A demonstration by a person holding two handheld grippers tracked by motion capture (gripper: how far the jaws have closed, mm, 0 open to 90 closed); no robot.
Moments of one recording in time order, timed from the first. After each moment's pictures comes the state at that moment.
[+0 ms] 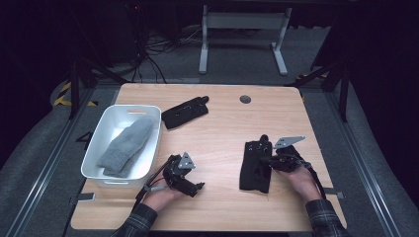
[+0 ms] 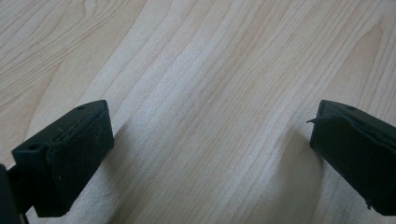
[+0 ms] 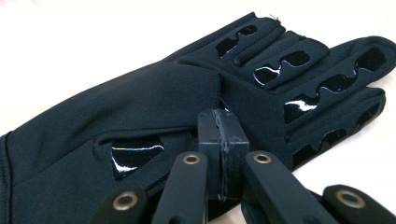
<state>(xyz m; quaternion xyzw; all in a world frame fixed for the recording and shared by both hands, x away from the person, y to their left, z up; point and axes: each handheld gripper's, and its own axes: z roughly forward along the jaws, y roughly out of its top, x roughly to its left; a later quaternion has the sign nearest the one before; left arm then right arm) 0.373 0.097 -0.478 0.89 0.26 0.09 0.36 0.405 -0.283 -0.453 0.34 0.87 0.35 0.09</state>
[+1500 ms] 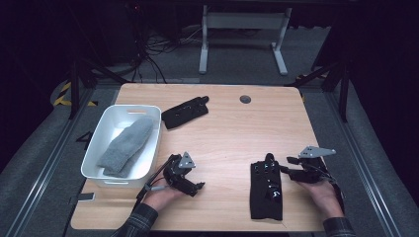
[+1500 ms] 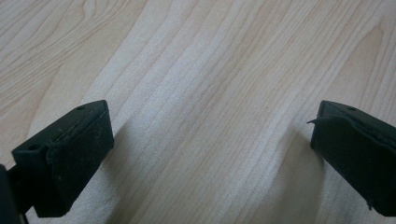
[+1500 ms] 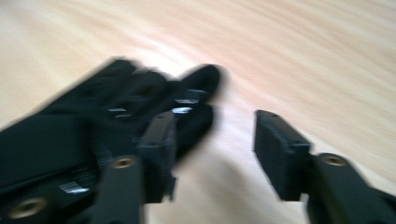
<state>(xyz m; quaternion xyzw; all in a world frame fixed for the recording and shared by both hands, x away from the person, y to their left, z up) 0.375 0.096 -0.478 0.89 0.26 0.09 0.36 0.363 -0.336 -0.442 0.41 0.82 0.35 0.19</state>
